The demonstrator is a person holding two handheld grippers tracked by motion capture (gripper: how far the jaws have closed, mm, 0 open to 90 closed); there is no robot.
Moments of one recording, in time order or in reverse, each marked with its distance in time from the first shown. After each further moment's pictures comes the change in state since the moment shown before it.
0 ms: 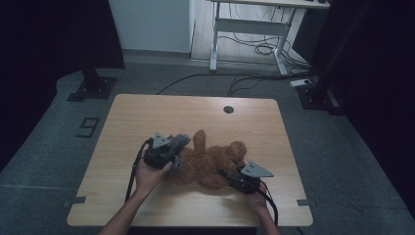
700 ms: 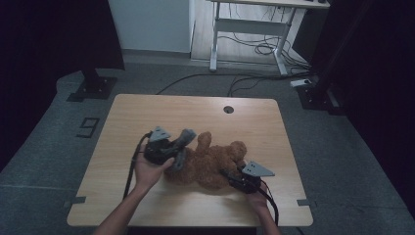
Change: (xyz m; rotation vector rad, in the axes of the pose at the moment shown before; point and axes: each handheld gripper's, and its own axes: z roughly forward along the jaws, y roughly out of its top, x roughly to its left) left arm -0.037 0.052 -0.017 -0.051 -0.150 0.044; right arm -0.003 -0.001 -0.001 -0.005 0.011 0.022
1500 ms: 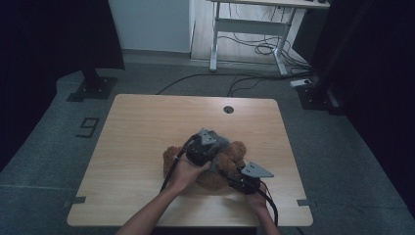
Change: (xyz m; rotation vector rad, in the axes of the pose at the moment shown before) left arm -0.038 0.000 0.078 0.152 0.044 0.118; right arm 0.002 -0.001 0.001 0.004 -0.017 -0.008
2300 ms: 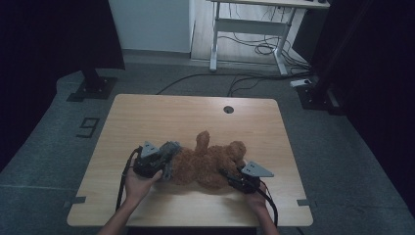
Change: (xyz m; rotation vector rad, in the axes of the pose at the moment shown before) left arm 0.075 -0.099 -0.074 -0.072 0.087 -0.196; right arm -0.001 0.000 0.001 -0.005 -0.005 0.021
